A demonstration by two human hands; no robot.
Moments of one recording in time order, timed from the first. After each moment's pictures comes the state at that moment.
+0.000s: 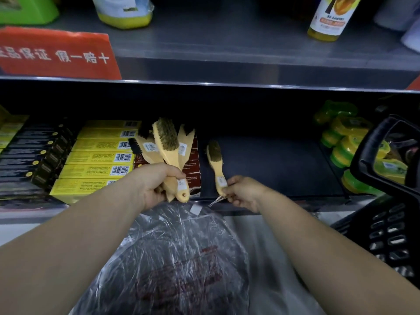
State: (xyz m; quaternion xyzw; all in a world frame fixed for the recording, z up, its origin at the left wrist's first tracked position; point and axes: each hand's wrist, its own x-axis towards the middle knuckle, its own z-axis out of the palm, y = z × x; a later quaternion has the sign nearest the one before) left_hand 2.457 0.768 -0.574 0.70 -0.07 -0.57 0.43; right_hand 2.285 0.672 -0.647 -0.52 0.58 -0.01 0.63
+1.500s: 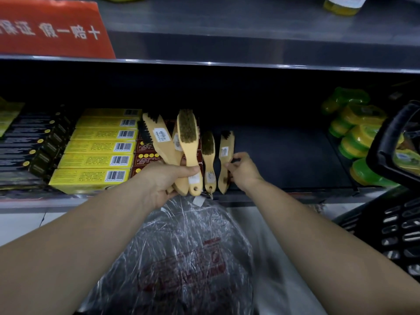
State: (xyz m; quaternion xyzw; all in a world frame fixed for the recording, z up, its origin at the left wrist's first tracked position) left_hand 2.443 0.770 -0.590 0.69 -0.09 -0.56 0.45; right_hand 2.302 0.655 -0.679 -0.60 0.60 -0.15 0.52
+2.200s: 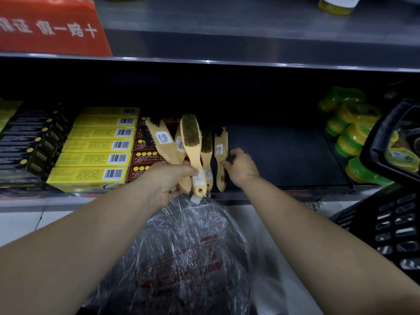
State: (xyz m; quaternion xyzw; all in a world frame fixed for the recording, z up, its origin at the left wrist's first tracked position) left_hand 2.432 0.769 -0.594 0.70 -0.09 -0.55 0.45; right_hand 2.300 0.654 -0.669 -0.69 0.61 -0.07 0.38
